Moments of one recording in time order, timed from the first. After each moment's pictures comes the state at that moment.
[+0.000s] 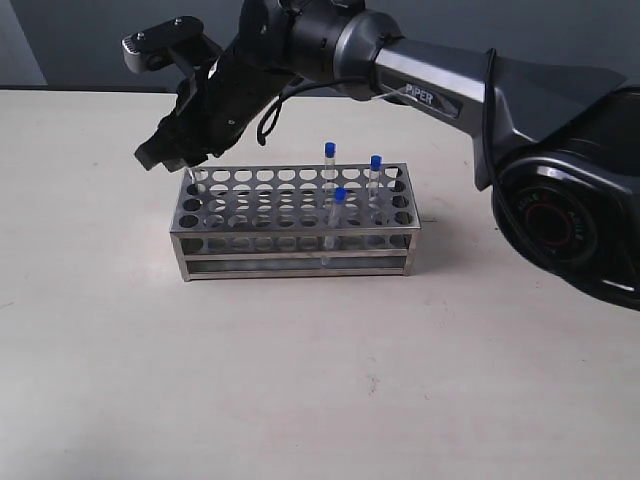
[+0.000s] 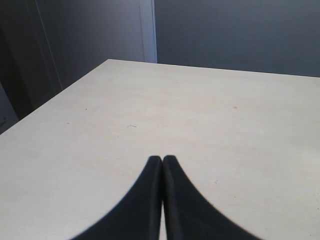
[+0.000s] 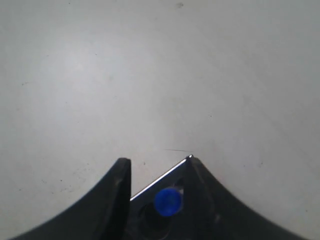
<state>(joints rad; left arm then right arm) 0.14 0.00 0.00 0.08 0.30 -0.07 0.84 2.38 -2.14 0.42 0.80 -0.47</state>
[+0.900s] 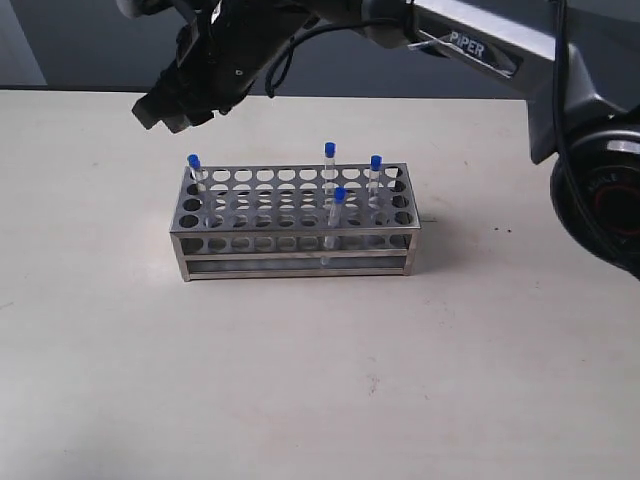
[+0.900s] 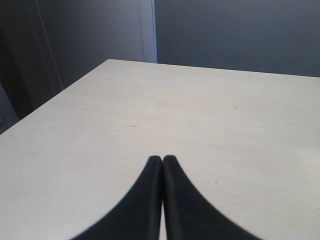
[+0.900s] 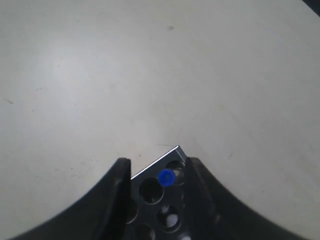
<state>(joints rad) 0.14 0.00 0.00 0.08 0.30 -0.07 0.84 2.26 -2.14 0.32 0.89 -0.40</state>
